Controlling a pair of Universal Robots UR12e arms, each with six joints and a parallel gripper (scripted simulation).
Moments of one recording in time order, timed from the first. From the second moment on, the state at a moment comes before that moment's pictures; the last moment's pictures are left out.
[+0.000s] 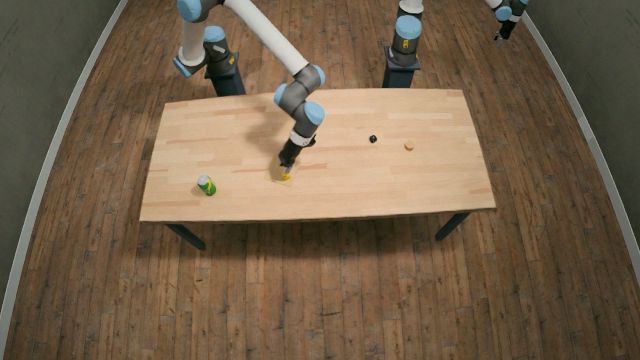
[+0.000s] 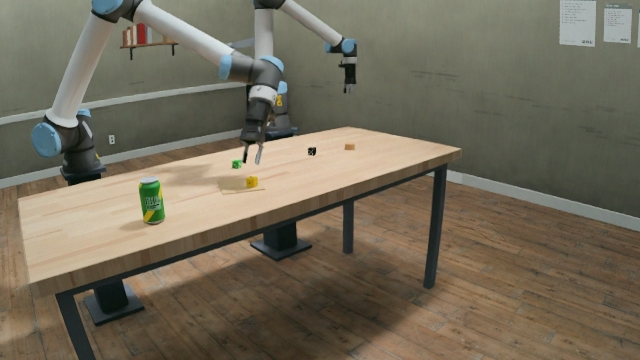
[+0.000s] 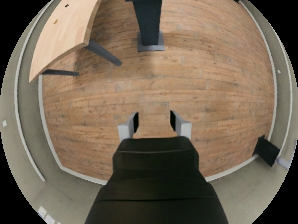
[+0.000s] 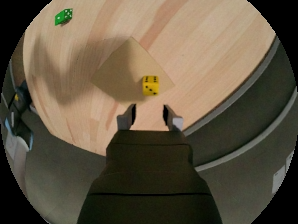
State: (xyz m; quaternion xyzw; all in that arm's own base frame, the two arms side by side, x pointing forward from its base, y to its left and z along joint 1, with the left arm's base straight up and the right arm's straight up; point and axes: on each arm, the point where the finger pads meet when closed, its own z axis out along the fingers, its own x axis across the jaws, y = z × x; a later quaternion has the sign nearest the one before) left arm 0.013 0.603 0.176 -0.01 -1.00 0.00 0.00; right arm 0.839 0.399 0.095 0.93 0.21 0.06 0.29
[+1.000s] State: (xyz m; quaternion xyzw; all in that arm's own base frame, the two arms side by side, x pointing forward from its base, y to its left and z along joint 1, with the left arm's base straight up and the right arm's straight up) left arm 0.013 0.603 0.176 -0.01 -1.00 0.00 0.00; right arm 0.840 0.402 0.095 0.90 0.20 0.08 0.37
